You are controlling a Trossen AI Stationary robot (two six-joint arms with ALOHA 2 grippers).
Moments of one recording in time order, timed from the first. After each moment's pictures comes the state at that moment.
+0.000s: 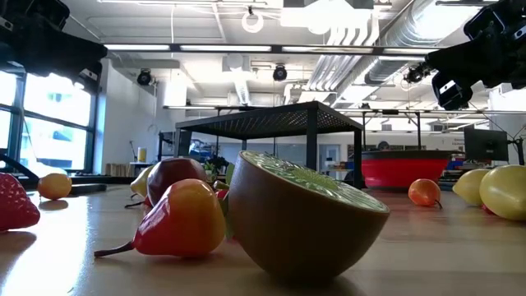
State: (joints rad) left arm -0.35 0.01 0.06 -0.01 -0.25 -0.08; right arm 0.12 0.03 0.01 0.06 0.05 0.24
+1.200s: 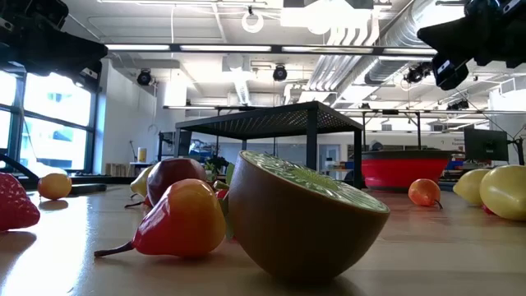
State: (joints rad) left arm -0.35 0.01 0.06 -0.01 -0.25 -0.05; right arm 0.12 0.13 0.10 0.14 0.13 0.22
